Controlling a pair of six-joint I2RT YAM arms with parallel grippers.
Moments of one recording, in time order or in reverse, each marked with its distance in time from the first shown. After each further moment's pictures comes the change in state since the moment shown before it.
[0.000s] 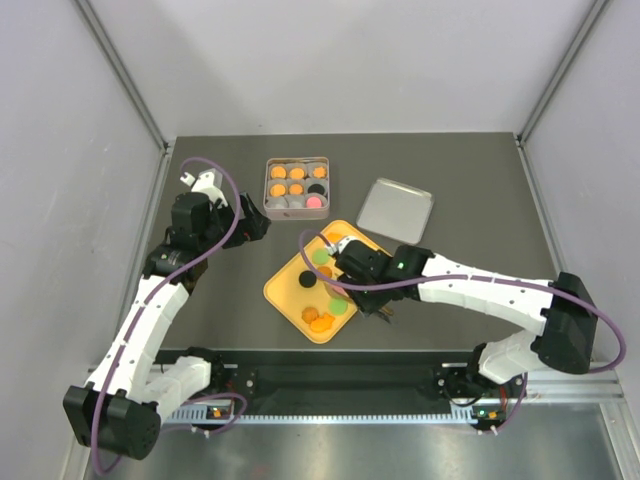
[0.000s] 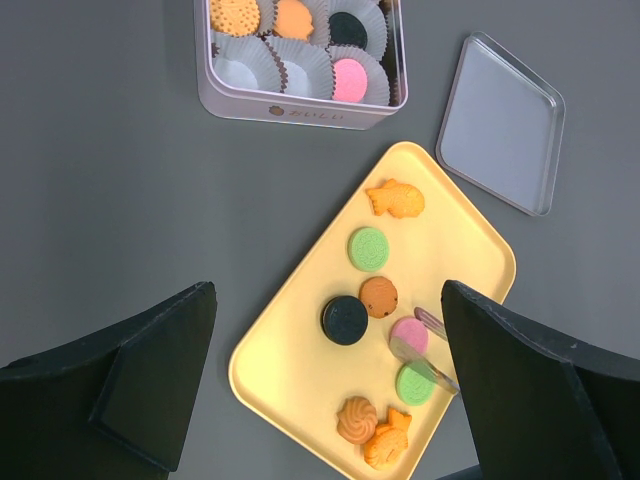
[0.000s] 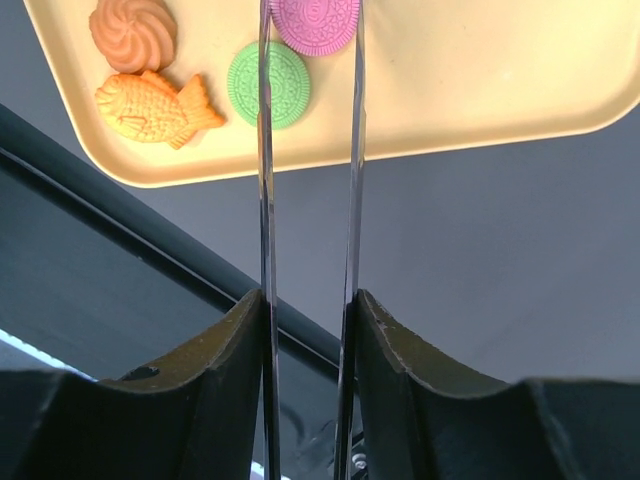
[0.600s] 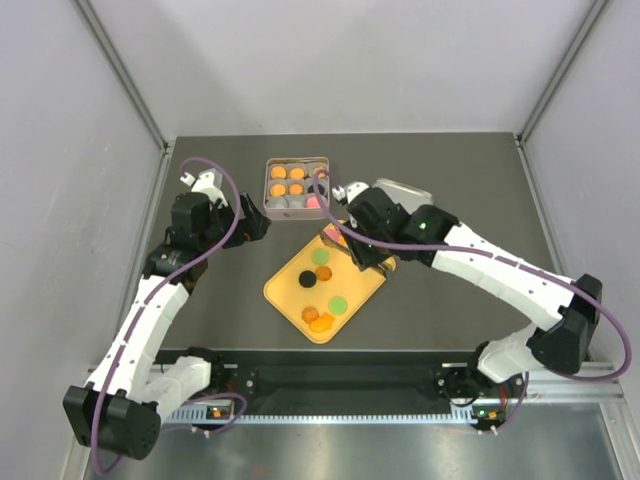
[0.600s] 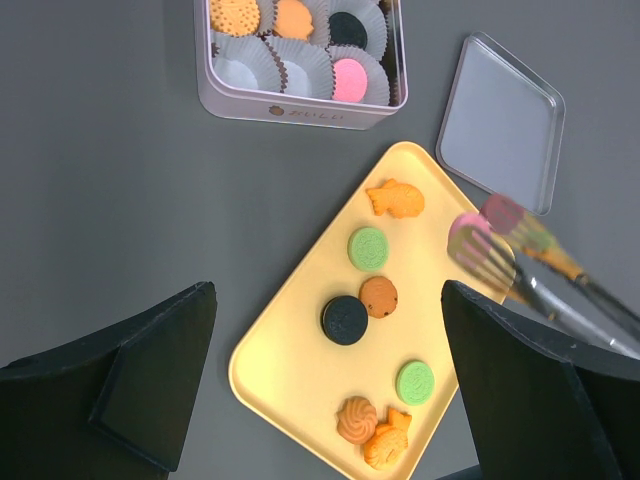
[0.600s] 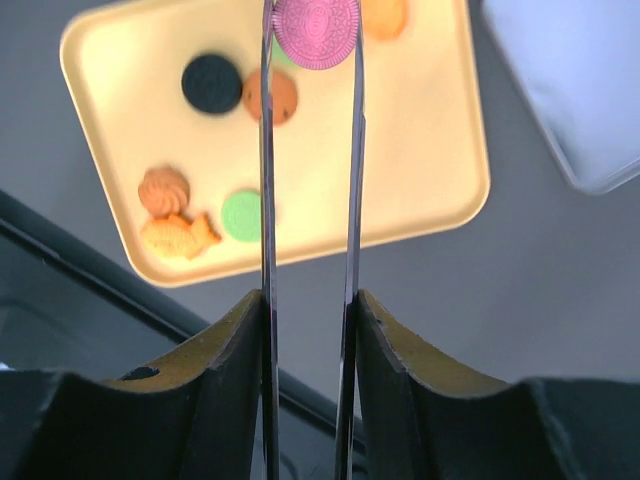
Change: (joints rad) left arm 0.000 0.000 0.000 0.000 0.000 0.000; right arm -0.140 0.002 0.262 -0.055 0.025 -0.077
